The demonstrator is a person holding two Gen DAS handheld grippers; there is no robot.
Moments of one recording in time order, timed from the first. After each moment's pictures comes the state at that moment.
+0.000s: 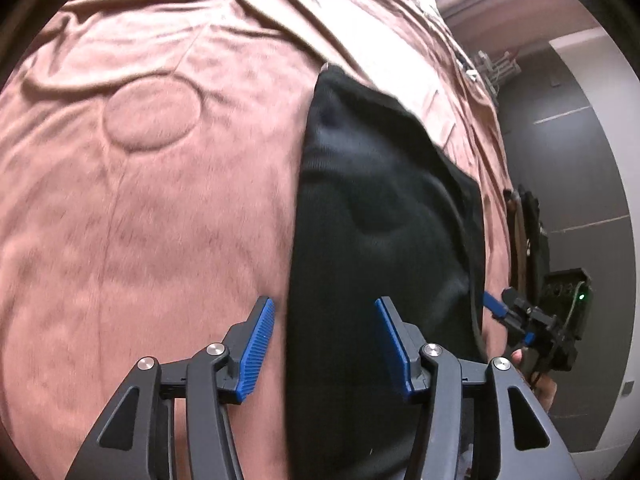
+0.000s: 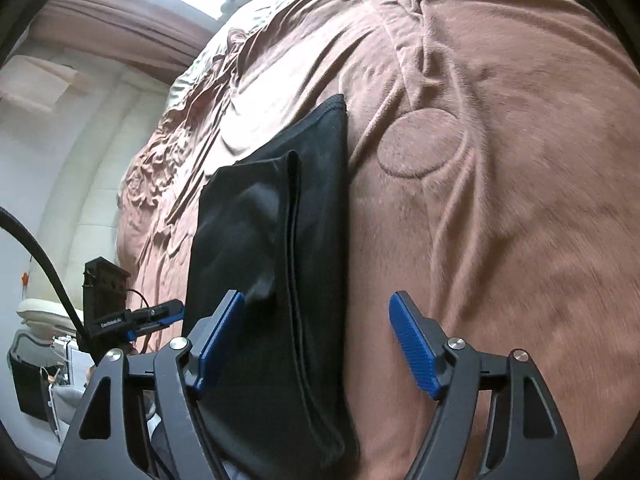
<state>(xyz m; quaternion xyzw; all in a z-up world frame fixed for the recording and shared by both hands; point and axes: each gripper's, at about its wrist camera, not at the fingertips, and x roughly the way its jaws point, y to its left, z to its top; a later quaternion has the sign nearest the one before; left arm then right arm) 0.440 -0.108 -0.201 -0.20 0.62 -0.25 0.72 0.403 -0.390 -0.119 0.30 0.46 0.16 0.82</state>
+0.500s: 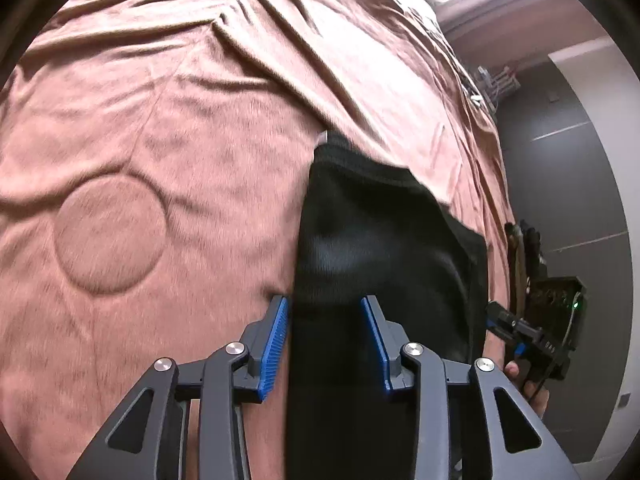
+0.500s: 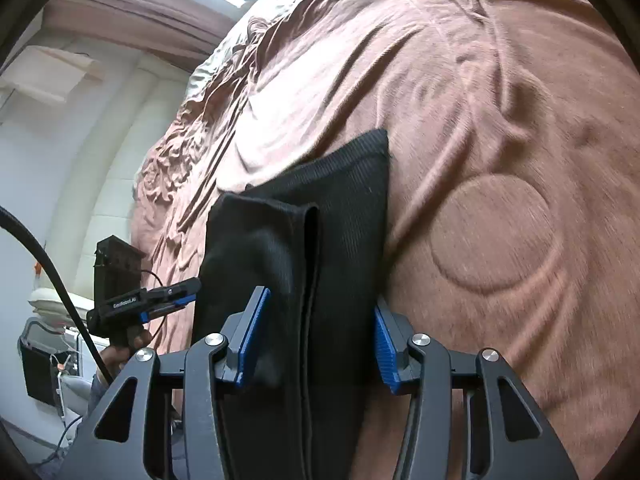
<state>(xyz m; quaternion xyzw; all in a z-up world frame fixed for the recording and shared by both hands) 0.503 -0.120 -0.209 -0.22 0.60 -0.25 0.73 0.478 -0.377 -0.133 0.29 0.46 0.21 0.81</state>
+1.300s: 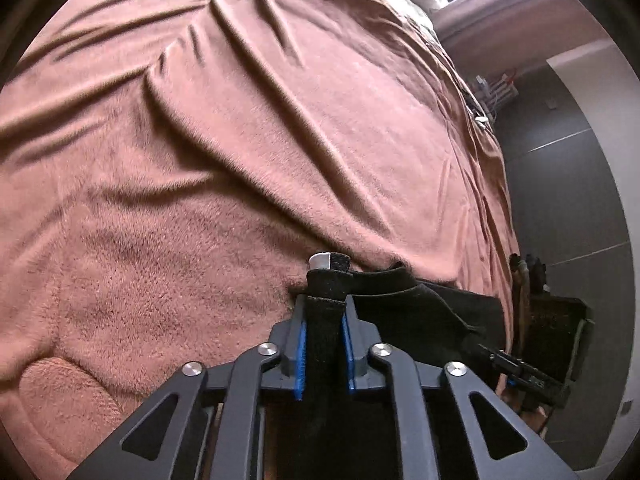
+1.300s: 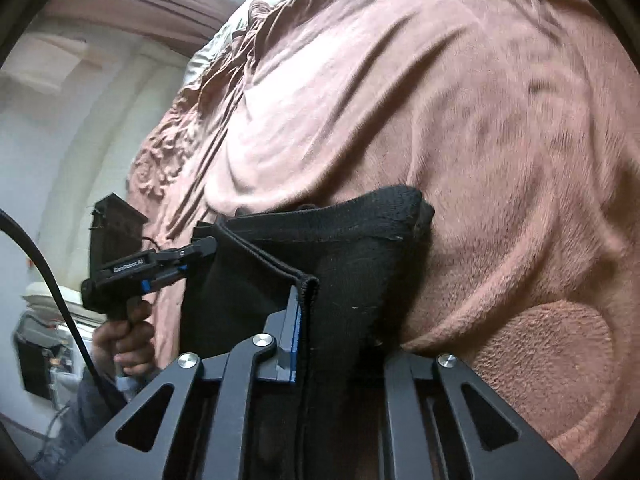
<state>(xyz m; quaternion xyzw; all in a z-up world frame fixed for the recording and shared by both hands) 0.567 -0.147 -0.212 -0.21 0.58 -0.25 0.74 0.523 -0.352 -0.128 0.24 0.46 0.20 0.83</state>
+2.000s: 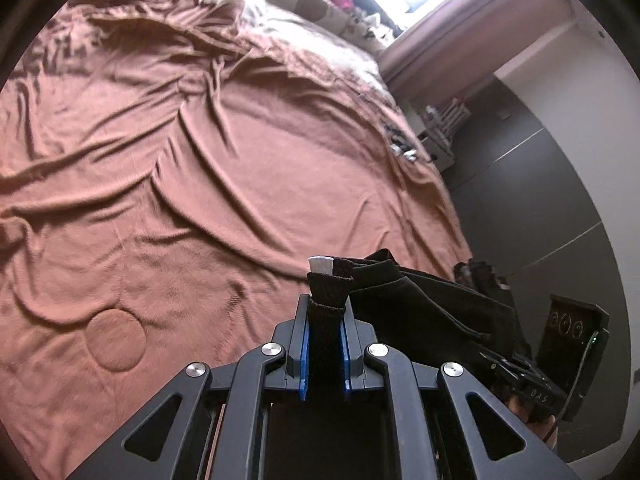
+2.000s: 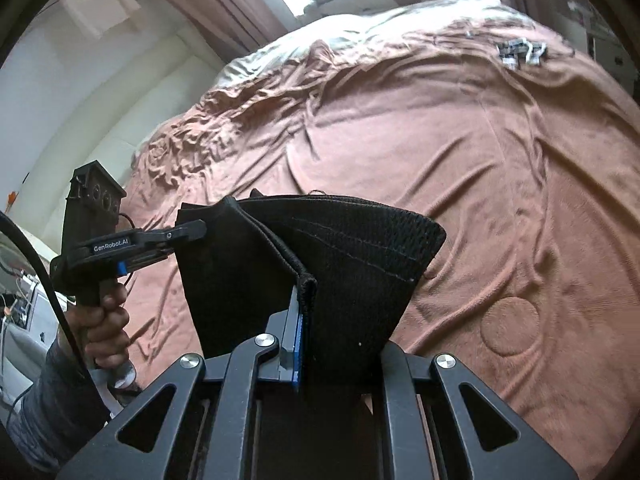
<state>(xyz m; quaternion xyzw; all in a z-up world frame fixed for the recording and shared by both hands) 0.495 -0.116 -0.086 -0.20 0.49 -0.29 0.80 0.407 -0.307 -0.006 0.13 0.40 0.18 0.89</state>
